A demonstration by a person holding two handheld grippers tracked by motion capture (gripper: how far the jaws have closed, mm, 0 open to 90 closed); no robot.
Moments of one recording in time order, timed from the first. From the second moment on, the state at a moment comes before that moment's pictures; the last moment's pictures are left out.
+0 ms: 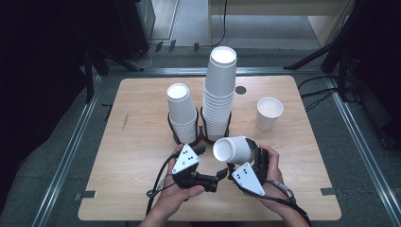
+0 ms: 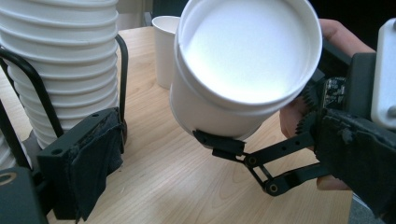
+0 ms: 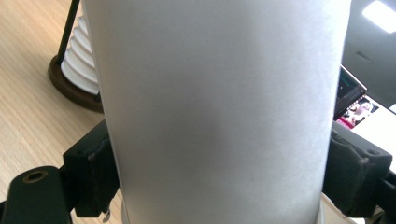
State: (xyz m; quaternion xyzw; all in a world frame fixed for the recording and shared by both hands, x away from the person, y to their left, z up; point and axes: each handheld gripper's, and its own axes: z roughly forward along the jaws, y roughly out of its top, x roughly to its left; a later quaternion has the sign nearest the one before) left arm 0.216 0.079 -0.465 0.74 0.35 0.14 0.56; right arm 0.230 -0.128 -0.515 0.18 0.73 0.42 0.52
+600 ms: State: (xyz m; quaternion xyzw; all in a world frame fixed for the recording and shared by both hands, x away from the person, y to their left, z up) left arm 0.218 0.079 -0.465 0.74 0.35 0.12 0.56; right arm 0.224 -0.123 -0.522 0.11 0.73 0.41 0.53
